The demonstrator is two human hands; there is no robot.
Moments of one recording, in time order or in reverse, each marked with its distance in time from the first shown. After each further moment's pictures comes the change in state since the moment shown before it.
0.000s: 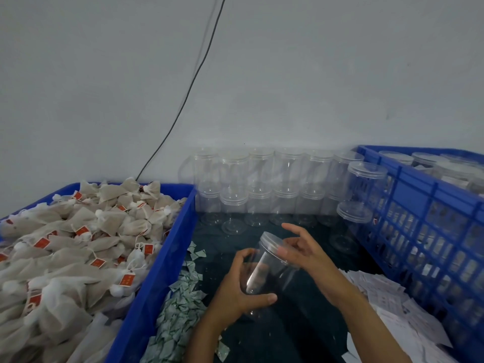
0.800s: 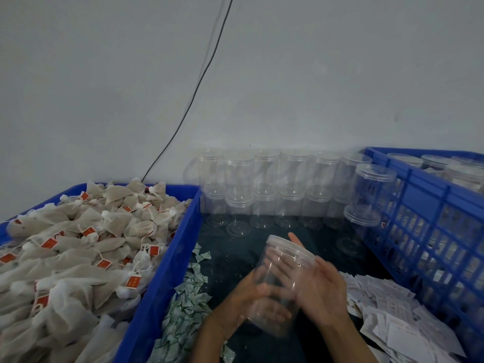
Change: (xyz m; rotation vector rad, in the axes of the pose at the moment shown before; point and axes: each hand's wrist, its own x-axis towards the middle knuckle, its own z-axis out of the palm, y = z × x) left_hand 0.003 0.007 0.003 -0.451 -0.377 -0.200; right_hand -0.003 0.032 0.023 1.240 -0.192 0.024
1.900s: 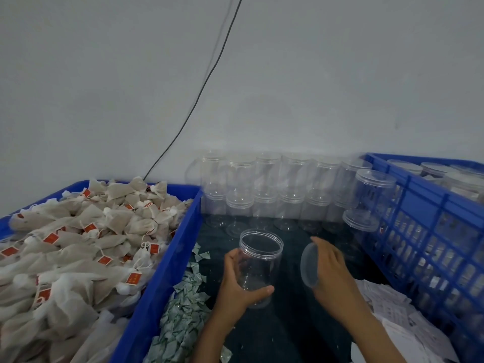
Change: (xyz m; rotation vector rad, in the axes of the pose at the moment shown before) left_hand 0.009 -0.019 -0.011 0.402 0.639 0.250; right_hand -0.007 -0.035 -0.007 -2.266 0.401 -0.199
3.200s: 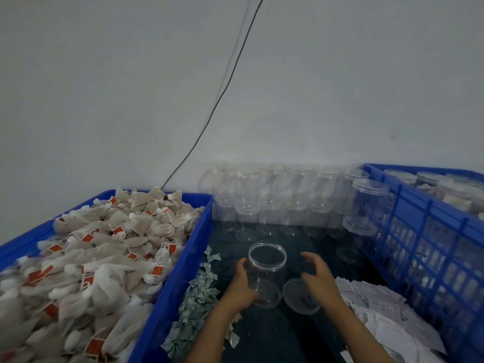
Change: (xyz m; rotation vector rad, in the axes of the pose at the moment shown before) left_hand -0.008 0.032 -0.006 0.273 -0.188 -0.354; right_hand -0.004 -0.011 0.017 0.678 -0.028 0.302
